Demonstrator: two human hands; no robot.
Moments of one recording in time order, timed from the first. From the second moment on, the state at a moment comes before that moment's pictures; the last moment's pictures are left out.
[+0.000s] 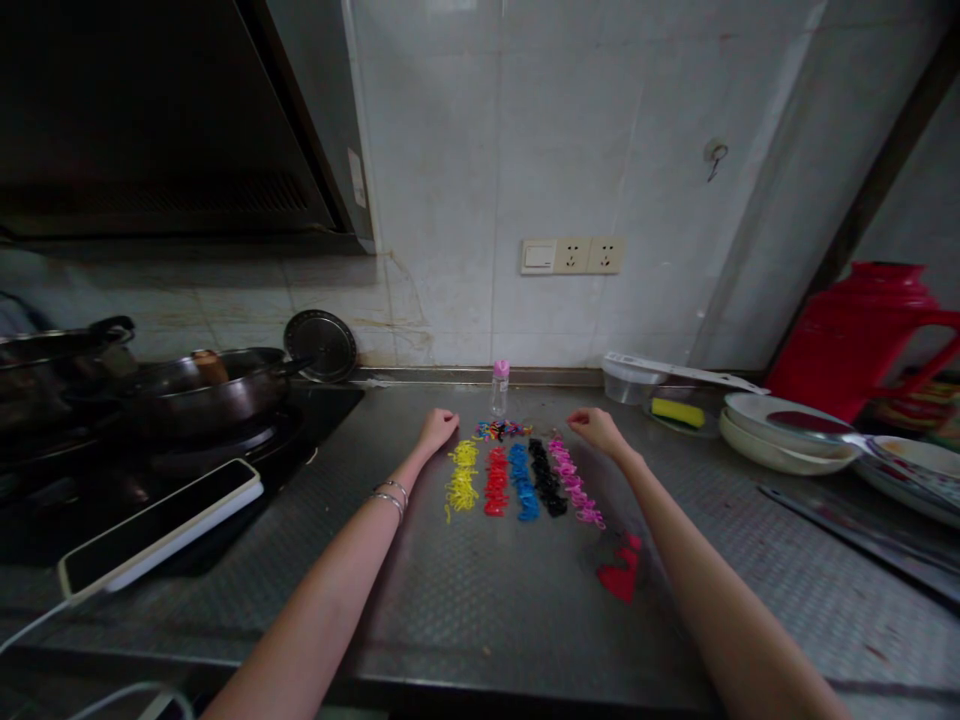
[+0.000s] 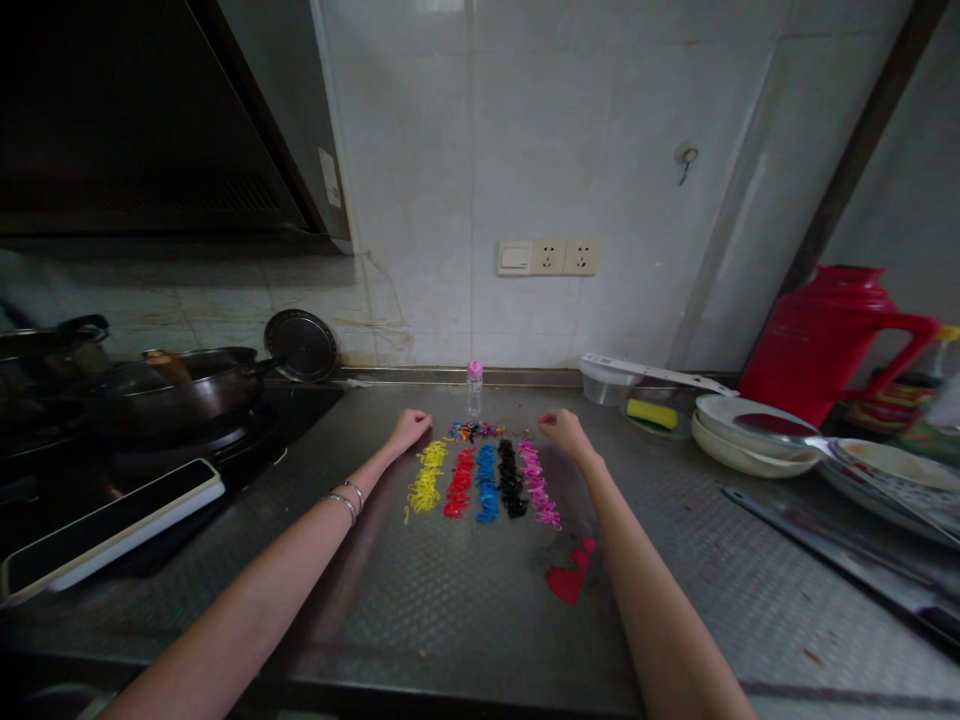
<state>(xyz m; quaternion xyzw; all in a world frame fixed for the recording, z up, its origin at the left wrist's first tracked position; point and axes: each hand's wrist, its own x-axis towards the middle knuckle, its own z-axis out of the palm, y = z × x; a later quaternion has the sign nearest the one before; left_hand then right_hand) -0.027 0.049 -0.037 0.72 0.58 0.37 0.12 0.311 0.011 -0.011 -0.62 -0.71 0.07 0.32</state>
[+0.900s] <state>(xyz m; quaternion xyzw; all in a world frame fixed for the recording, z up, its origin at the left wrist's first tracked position) -0.004 0.033 0.007 0.84 0.48 0.18 0.16 0.322 0.003 -0.041 -0.63 -0.67 0.10 0.38</state>
